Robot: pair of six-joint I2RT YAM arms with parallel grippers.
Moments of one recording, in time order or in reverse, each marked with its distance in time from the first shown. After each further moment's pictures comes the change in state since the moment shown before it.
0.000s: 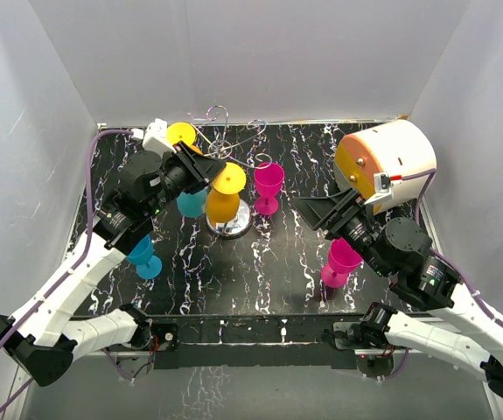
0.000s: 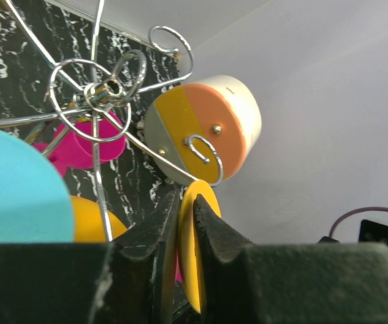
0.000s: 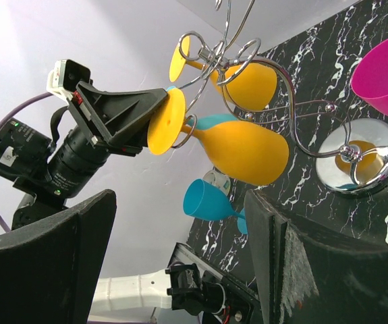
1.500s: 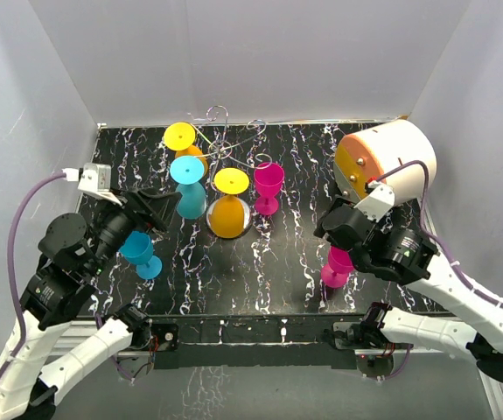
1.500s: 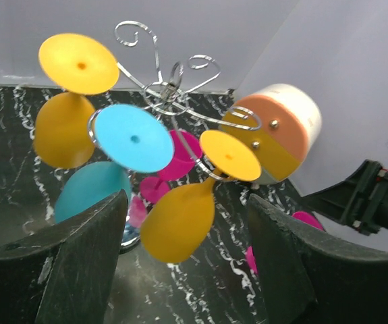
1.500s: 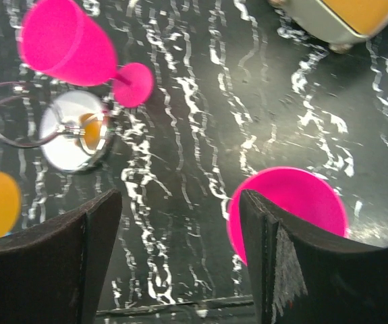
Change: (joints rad) left arm 0.000 -0.438 -0.060 -0.210 -0.090 0.459; right arm 0.000 0.252 0.210 -0.804 0.414 0.086
